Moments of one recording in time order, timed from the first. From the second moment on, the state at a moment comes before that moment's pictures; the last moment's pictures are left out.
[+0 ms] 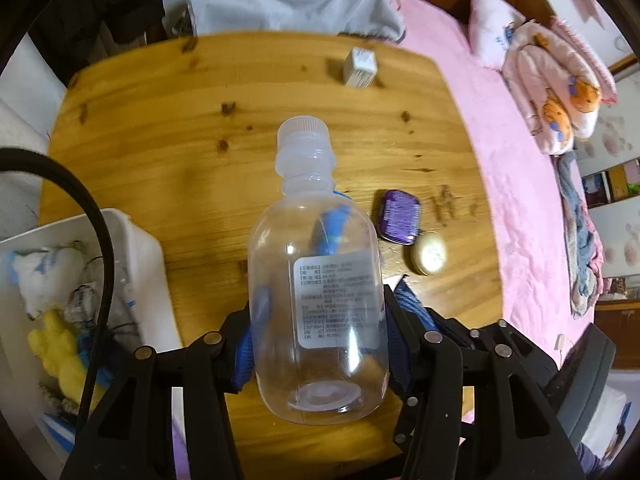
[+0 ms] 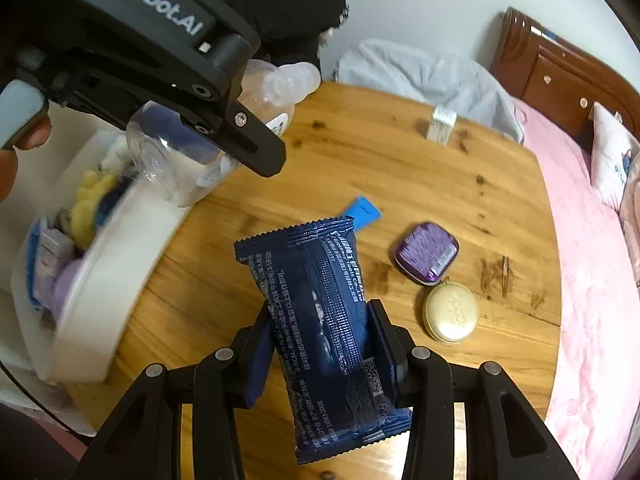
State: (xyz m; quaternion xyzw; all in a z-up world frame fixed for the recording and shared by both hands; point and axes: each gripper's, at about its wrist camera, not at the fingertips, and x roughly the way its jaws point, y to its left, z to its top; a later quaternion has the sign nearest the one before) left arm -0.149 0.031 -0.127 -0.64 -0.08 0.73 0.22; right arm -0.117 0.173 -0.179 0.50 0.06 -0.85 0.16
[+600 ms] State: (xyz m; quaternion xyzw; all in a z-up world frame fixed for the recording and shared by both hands) left arm -0.097 -0.073 -0.043 -0.54 -0.07 0.82 0.17; right arm -0.095 0.097 -0.081 0.44 0.02 -0.87 0.21
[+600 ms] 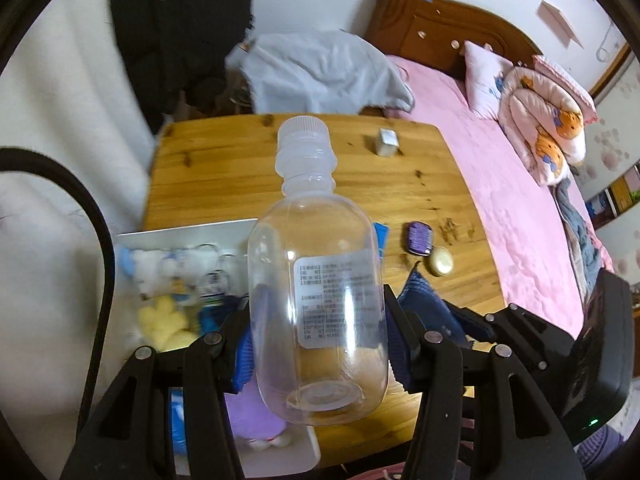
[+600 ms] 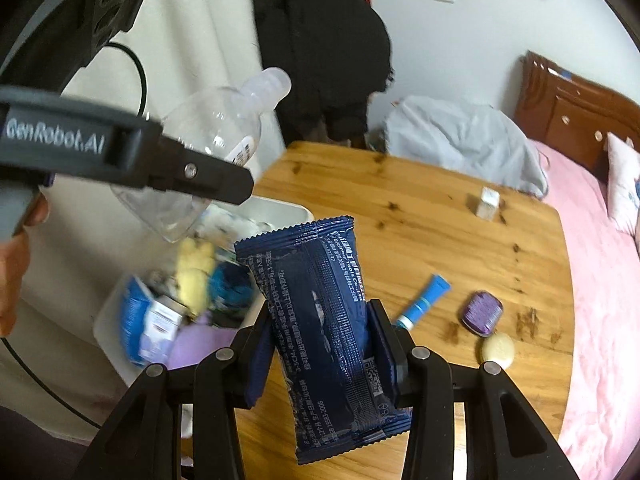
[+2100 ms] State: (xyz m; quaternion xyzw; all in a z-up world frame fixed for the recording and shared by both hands) left arm -0.059 -0.162 -0.063 -0.50 -0.08 0.86 -0.05; right arm -0.141 -0.006 -0.057 0.46 -0.03 -0.85 0.26
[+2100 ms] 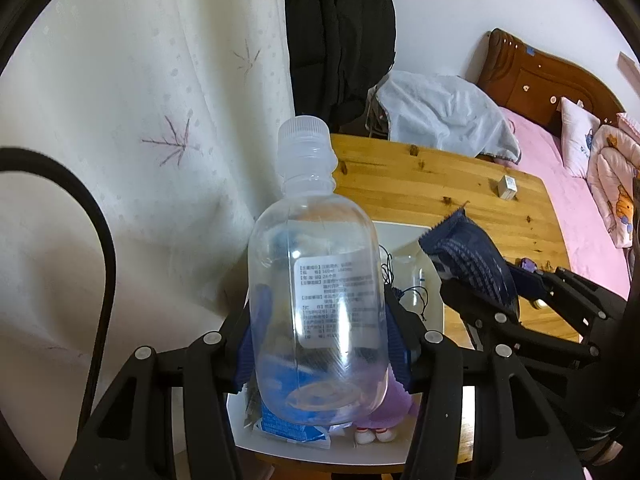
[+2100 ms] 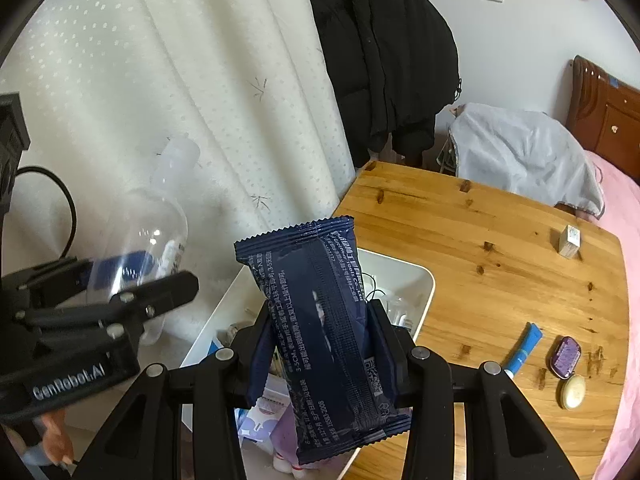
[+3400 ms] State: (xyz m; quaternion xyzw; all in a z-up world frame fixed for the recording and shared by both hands) left arm -0.061 -0.170 -0.065 -0.51 -0.08 0.85 -0.12; right arm -0.149 -0.034 -0.099 0.48 0.02 -0.84 0.27
